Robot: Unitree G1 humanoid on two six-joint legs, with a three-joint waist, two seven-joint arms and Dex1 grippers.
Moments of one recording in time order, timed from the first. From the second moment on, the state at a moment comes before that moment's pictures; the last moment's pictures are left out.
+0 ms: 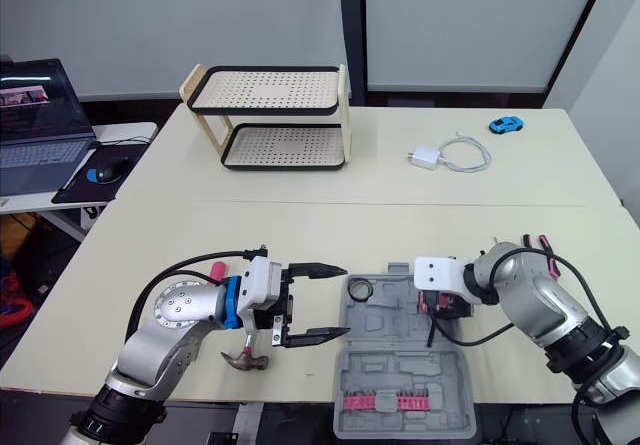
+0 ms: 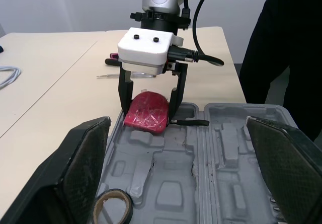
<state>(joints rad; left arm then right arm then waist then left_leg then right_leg) -0.18 0.55 -0.19 -0.27 -0.38 0.12 -1.12 -0.48 -0.84 0.50 -0.16 -0.22 0.53 1.15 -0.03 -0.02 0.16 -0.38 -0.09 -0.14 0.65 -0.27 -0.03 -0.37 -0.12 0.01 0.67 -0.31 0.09</state>
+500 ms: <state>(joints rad) -0.18 0.55 -0.19 -0.28 -0.38 0.13 -1.12 -0.48 -0.82 0.50 -0.14 -0.26 0.49 1.15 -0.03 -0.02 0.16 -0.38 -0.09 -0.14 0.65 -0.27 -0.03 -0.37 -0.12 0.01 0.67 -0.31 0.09</state>
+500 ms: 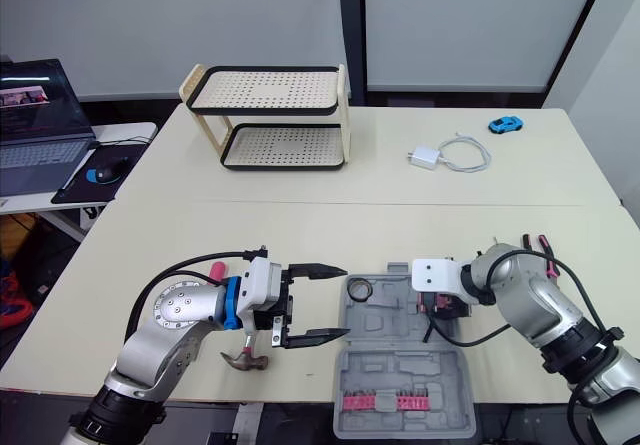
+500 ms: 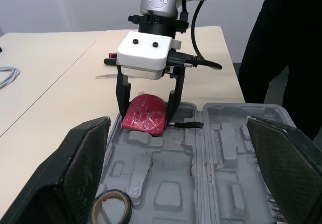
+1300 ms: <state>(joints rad) -0.20 0.54 -0.21 -0.27 -0.37 0.13 -1.13 -0.47 -0.88 0.30 -0.41 -0.07 0.64 1.24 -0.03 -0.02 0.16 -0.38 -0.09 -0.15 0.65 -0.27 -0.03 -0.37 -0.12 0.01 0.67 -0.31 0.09</state>
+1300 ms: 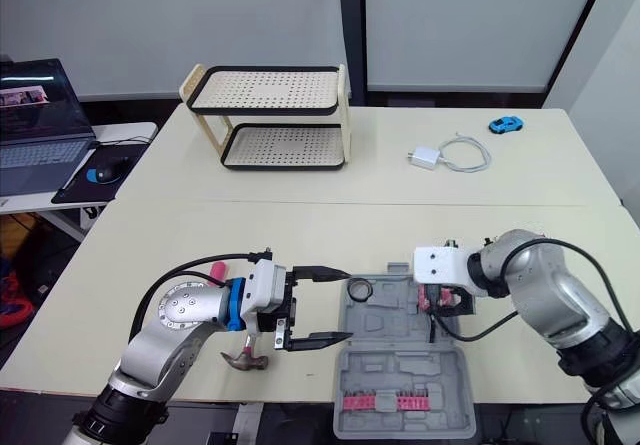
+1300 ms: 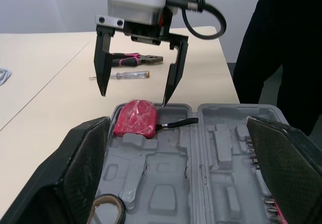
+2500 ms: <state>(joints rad) -0.29 0.48 -0.23 -0.22 -0.35 0.12 -1.12 -0.10 -0.61 0.04 0.07 0.14 -0.12 0.99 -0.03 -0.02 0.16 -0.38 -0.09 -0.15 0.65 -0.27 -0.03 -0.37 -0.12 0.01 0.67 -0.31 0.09</state>
